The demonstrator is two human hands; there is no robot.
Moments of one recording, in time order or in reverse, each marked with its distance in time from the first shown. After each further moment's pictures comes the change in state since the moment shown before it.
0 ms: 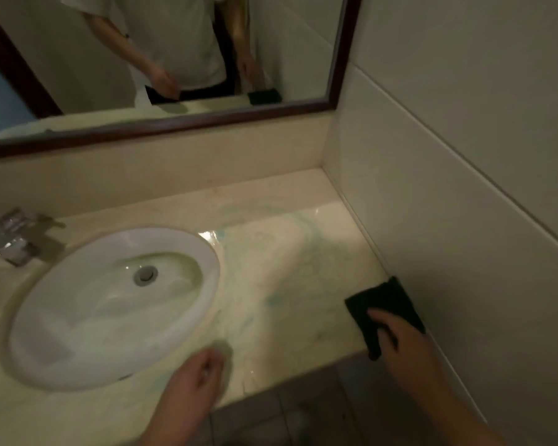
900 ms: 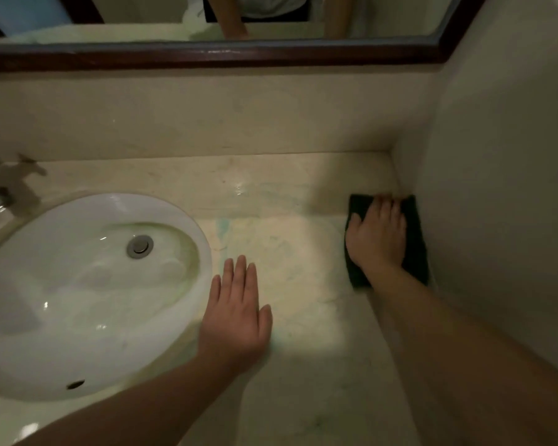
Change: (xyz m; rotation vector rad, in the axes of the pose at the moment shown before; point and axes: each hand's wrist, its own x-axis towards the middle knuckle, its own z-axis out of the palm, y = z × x) left_hand 0.184 0.032 0.097 0.631 0.074 0.023; right_hand 0.334 -0.054 0.093 -0.558 -0.040 -0.022
